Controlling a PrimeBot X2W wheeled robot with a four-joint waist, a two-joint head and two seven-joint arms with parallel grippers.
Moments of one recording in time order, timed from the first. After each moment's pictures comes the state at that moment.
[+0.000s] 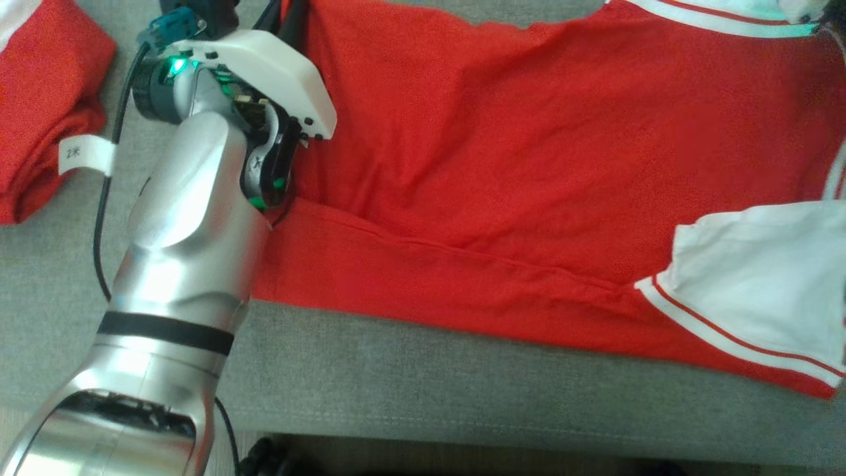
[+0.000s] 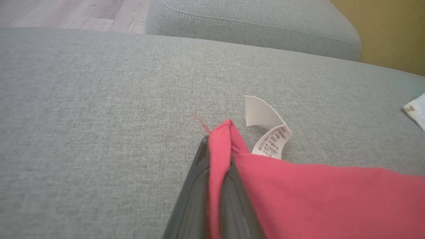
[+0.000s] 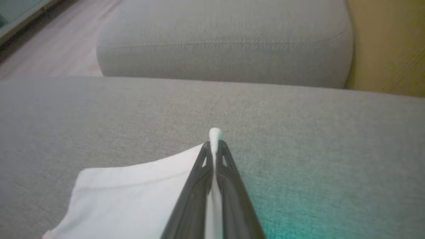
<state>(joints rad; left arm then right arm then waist) -0.92 0.03 -0.37 0.72 -0.42 0.01 -0.05 -1.17 -0.46 0.51 0.79 0.69 0.13 0.25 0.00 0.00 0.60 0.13</state>
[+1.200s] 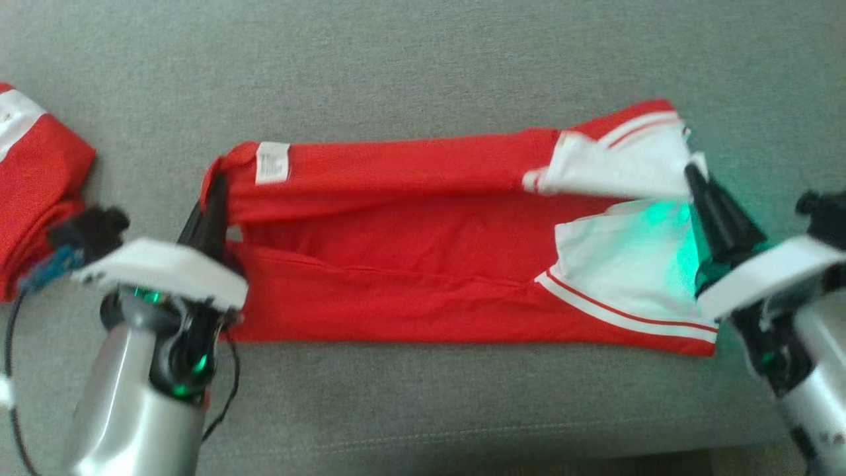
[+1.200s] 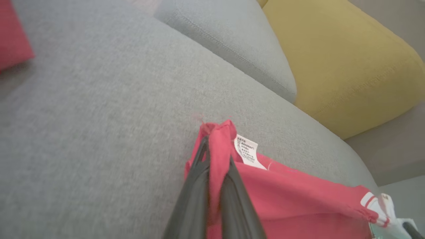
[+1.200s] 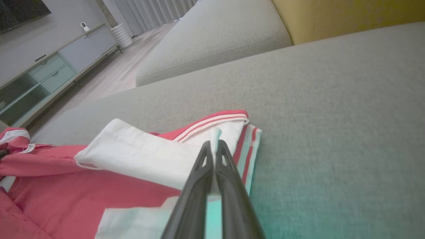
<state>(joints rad) -0.35 0.14 -0.17 0.27 -0.75 0.01 0.02 -0.39 -0.49 0.43 0.34 0.81 0.13 -0.10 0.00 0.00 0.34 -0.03</state>
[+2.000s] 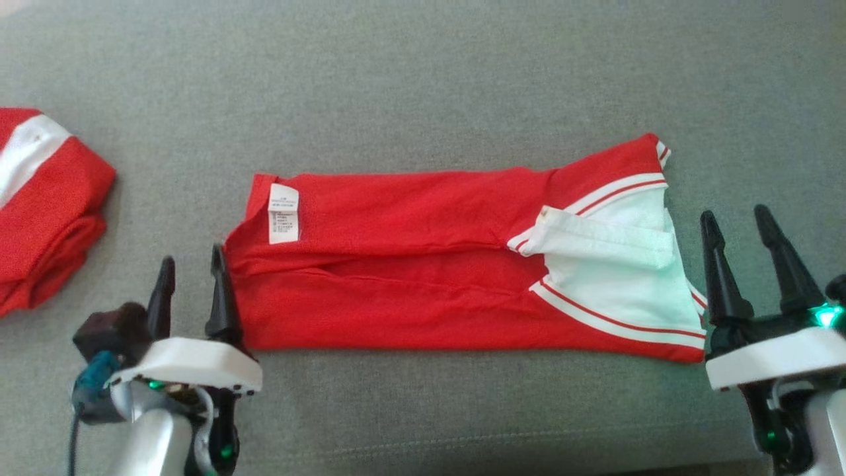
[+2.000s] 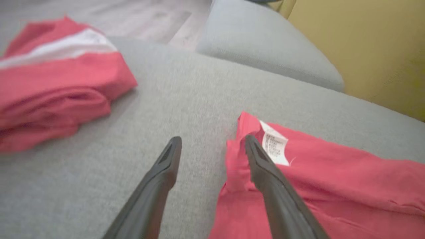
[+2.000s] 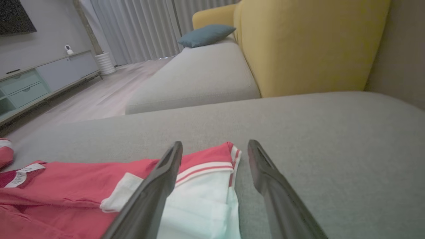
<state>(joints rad) -0.08 0.17 -0.22 0.15 -0.50 0.21 -0.19 -0.02 -0.23 0.04 -0.02 0.38 0.13 -0.05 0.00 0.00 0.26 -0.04</state>
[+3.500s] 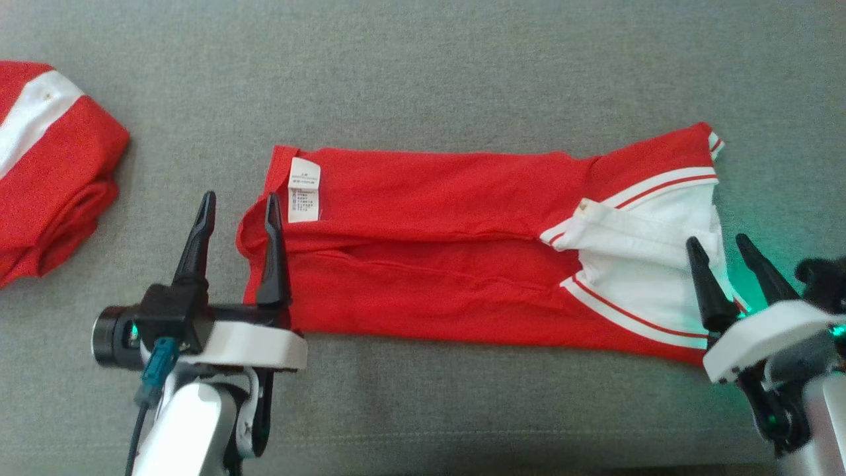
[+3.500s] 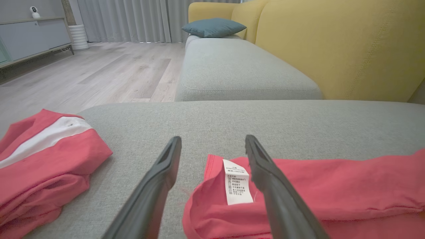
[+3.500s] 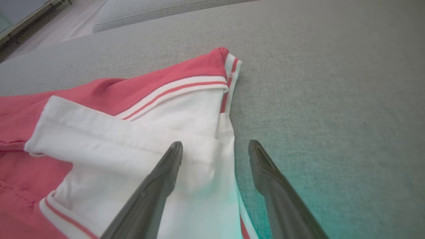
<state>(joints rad) -0.14 0.20 -0.37 -0.03 -0.24 0.30 -0.23 -0.07 -0.22 0.00 0.13 0.35 0.13 0.15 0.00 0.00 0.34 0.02</state>
